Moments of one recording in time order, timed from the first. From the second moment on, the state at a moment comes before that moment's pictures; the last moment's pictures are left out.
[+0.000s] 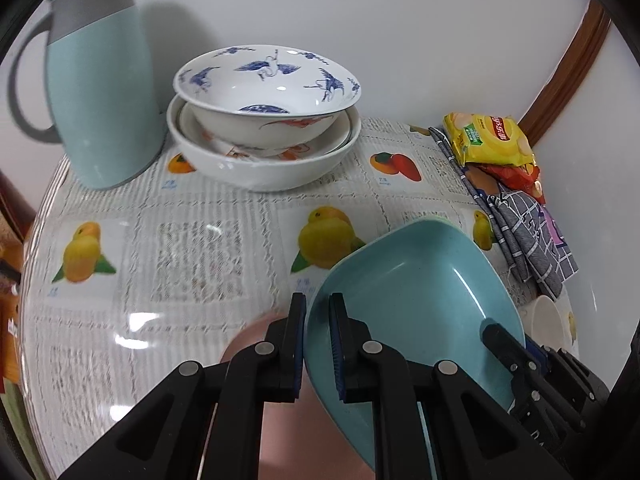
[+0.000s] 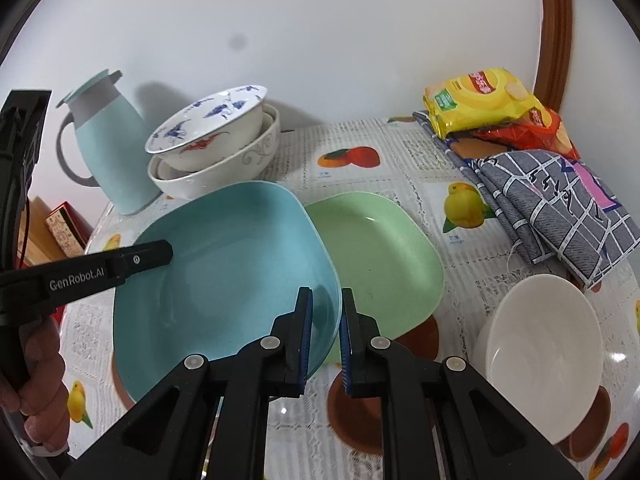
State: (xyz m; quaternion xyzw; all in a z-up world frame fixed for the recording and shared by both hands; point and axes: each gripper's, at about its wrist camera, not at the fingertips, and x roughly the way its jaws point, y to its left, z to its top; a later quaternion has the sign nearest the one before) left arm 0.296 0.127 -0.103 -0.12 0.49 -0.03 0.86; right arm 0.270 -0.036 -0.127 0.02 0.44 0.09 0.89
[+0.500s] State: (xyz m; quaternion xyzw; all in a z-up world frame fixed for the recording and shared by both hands) left arm 0.243 0.153 -0.087 -0.13 0.48 -0.01 0.87; right arm 0.226 -0.009 -0.106 0.01 0.43 0.11 0.90
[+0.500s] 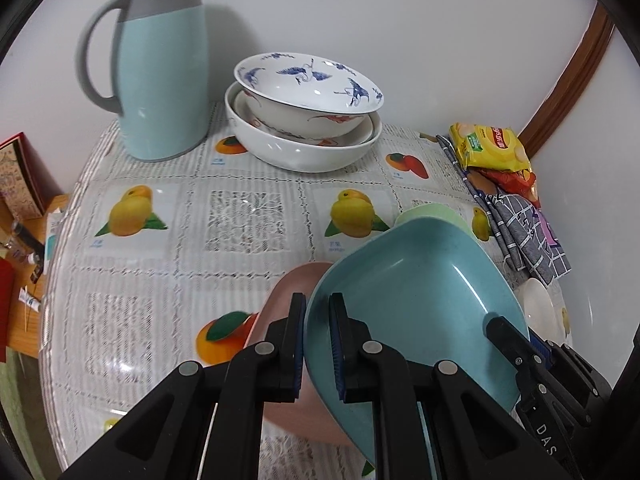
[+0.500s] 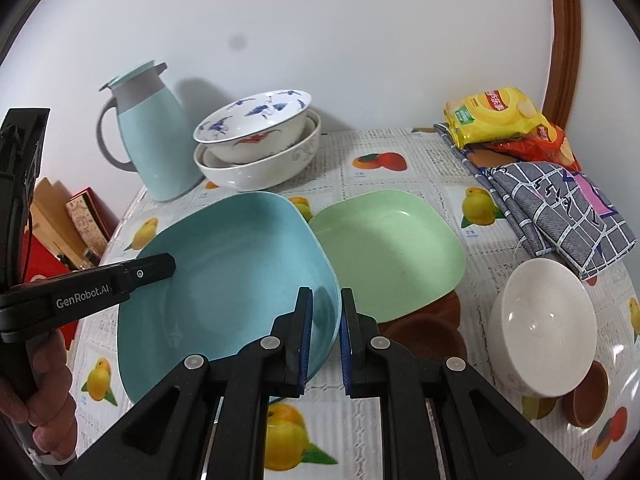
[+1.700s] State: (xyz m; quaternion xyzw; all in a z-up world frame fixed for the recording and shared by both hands) left arm 0.152 0.164 -0.104 -0.16 0.47 0.02 0.87; right arm 0.160 0.000 -0.114 0.00 0.42 0.15 0.89
